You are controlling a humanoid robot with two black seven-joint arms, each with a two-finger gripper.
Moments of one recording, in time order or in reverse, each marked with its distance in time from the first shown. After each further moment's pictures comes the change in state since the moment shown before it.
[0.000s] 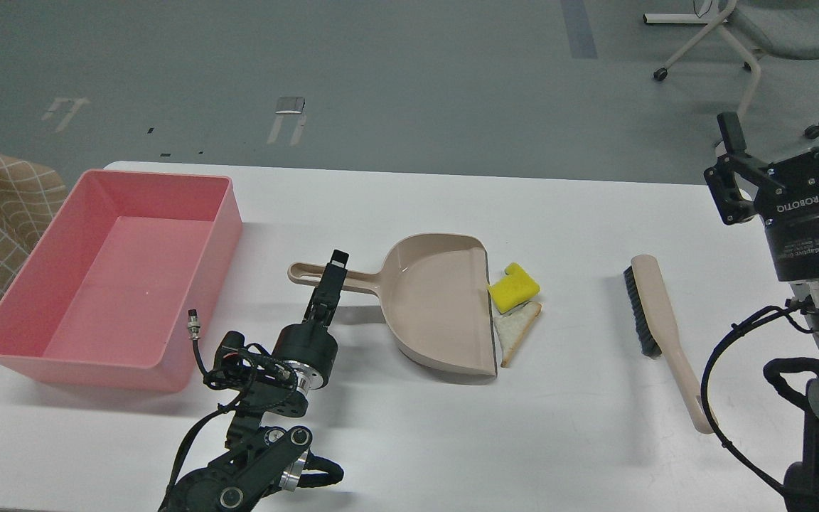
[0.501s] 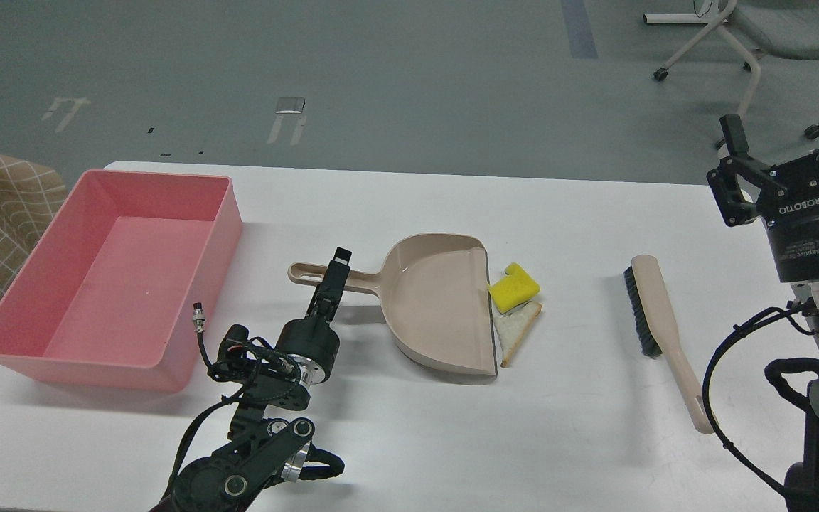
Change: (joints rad) left arm -0.055 0.000 0.013 0.043 -0.043 0.000 0.000; right arm 0.000 0.000 0.008 -0.014 -0.001 0.000 0.000
